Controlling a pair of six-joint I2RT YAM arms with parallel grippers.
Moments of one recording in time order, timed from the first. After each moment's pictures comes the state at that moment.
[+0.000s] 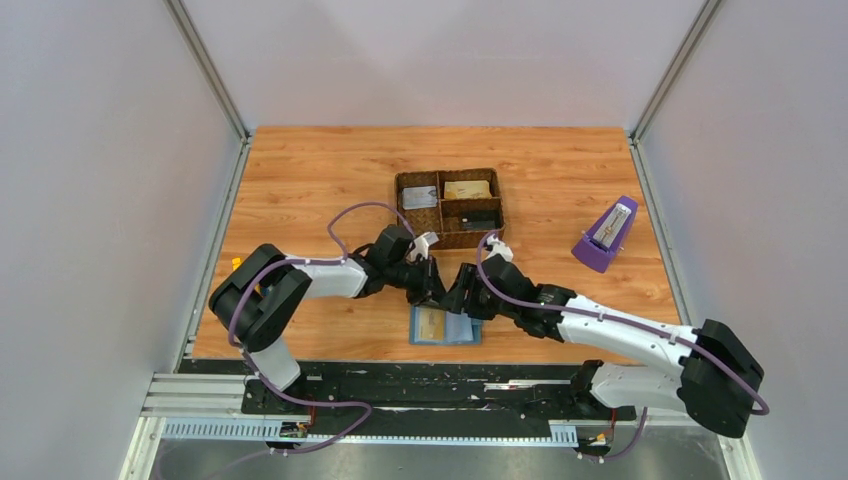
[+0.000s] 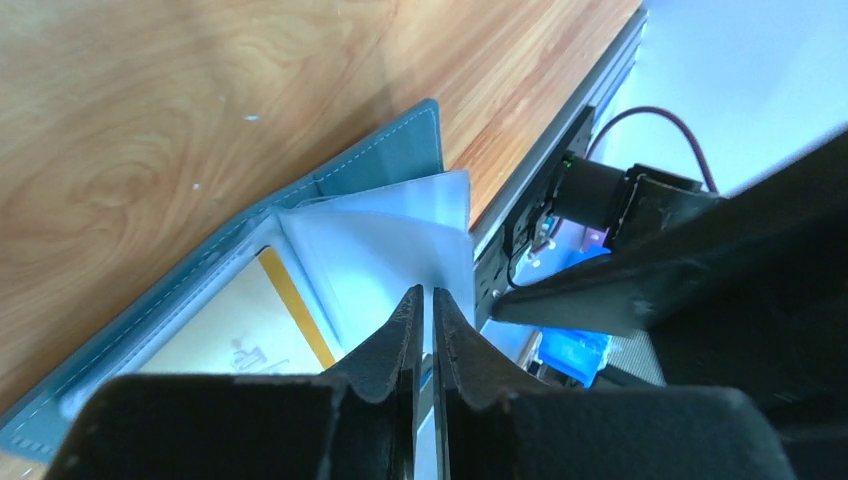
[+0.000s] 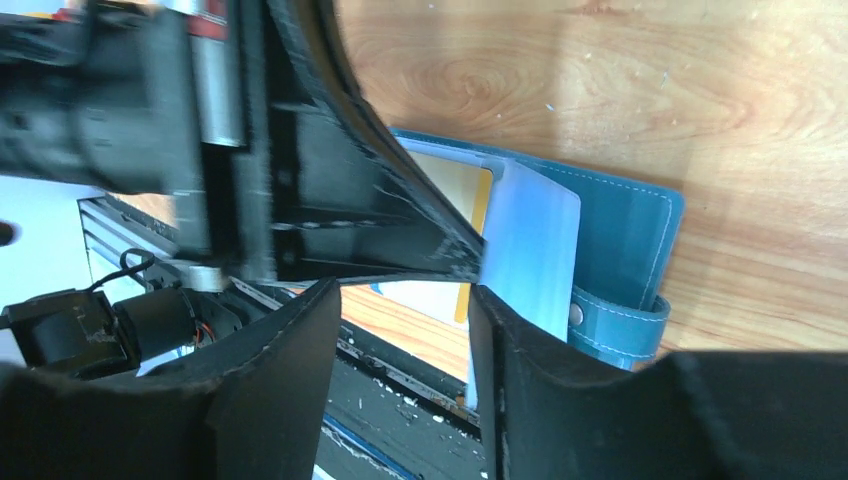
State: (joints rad) left arm -0.71 1.68 0.75 0.18 0.70 -0.90; right arm 0.94 1.17 0.61 -0.17 0.09 1.00
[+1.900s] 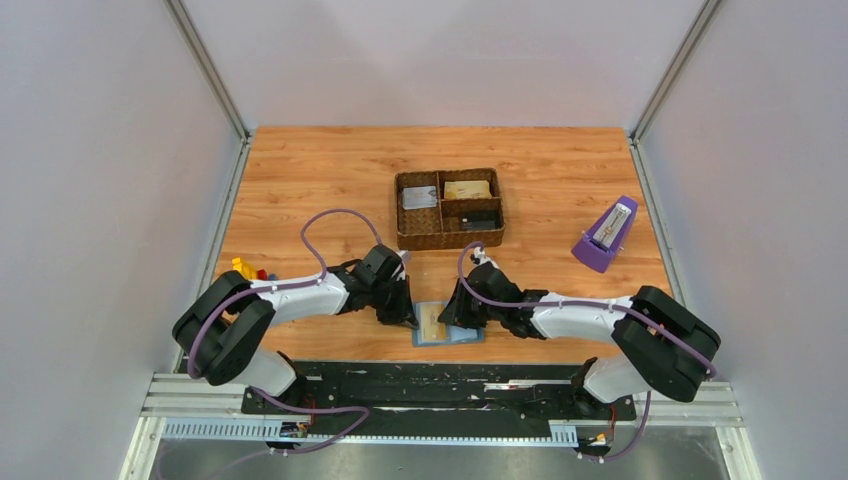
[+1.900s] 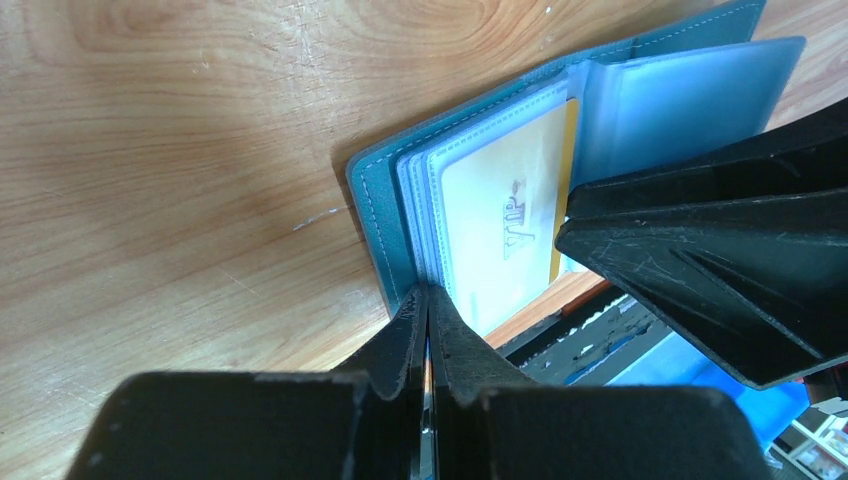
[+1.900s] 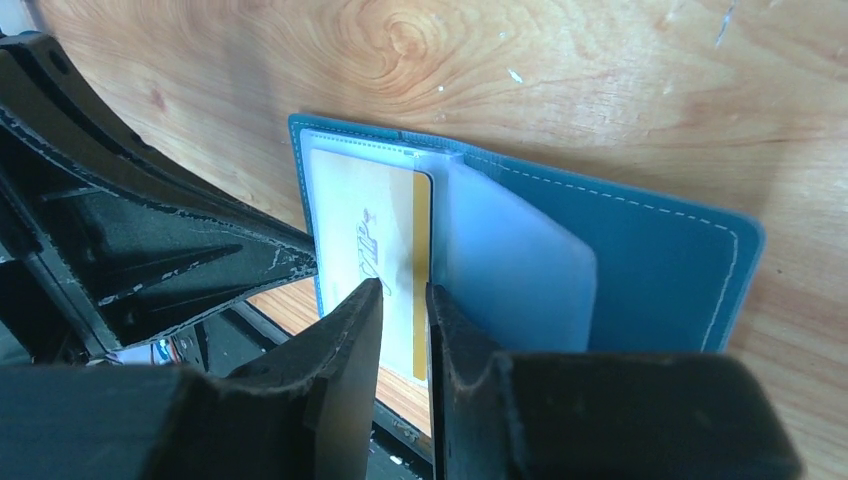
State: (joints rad) left arm -0.76 1.47 0.63 -0.18 0.32 -0.79; right arm 0.89 1.41 0.51 0.14 -0.10 1.01
